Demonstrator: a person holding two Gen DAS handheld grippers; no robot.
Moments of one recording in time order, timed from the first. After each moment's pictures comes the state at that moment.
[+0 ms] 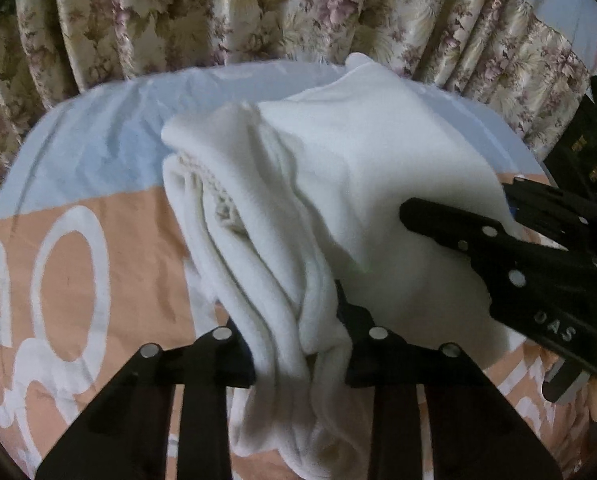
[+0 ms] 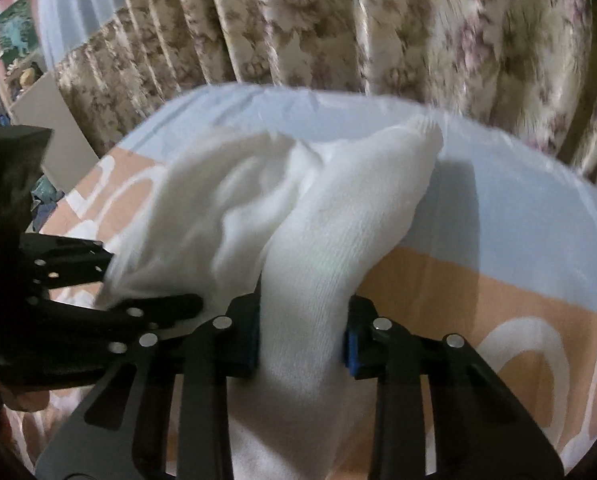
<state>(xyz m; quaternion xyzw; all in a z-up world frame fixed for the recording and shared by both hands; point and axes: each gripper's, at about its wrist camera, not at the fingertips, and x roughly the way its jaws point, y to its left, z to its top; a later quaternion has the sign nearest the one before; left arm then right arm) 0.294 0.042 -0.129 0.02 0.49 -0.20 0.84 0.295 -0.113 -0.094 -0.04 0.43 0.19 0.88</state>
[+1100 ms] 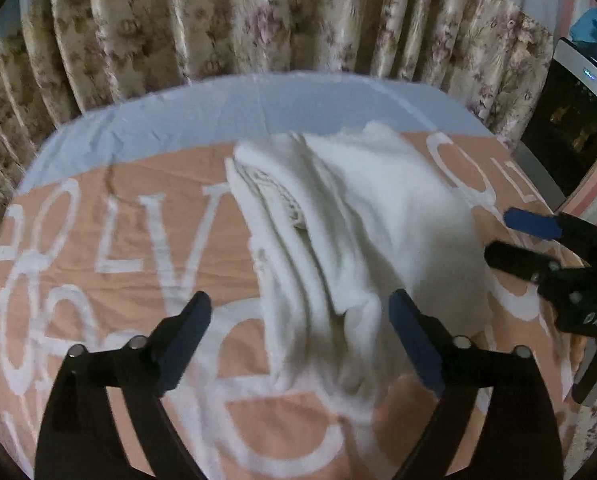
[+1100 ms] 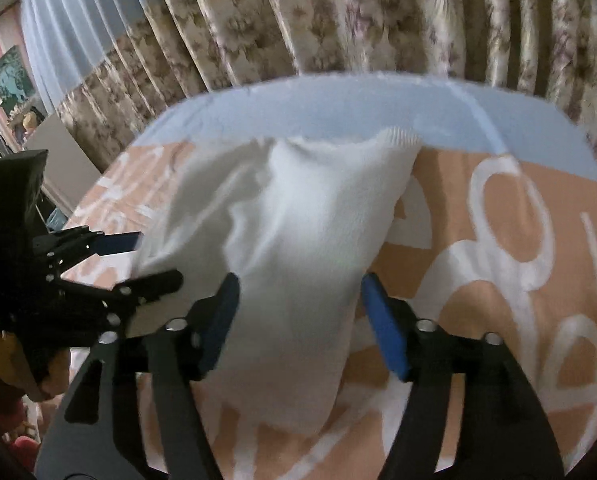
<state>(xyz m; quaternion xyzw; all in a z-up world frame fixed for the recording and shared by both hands) 0.134 -0.072 -0.090 0.06 0.45 -0.18 0.87 0.116 -0.293 -0.061 0.04 0.43 0.15 0.89</state>
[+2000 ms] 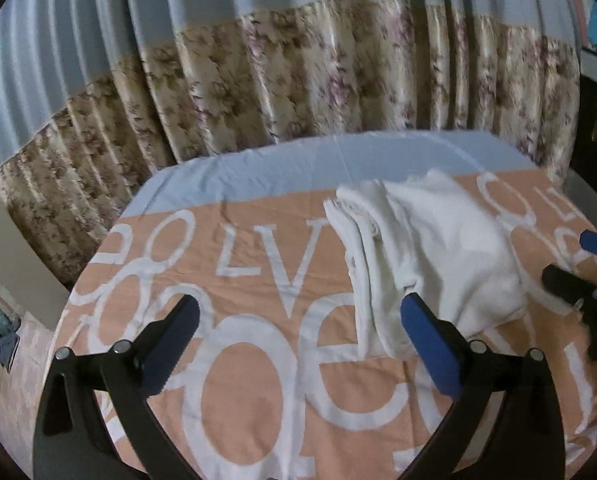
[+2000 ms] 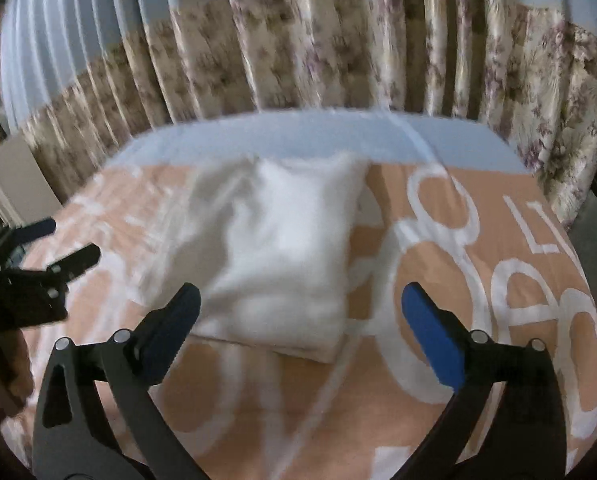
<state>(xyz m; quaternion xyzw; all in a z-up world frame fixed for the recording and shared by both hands) 0.054 -0.040 -0.044 0.09 0.34 -0.05 0.93 0.035 -0.258 -0.034 0.02 0.36 0.05 0.93</state>
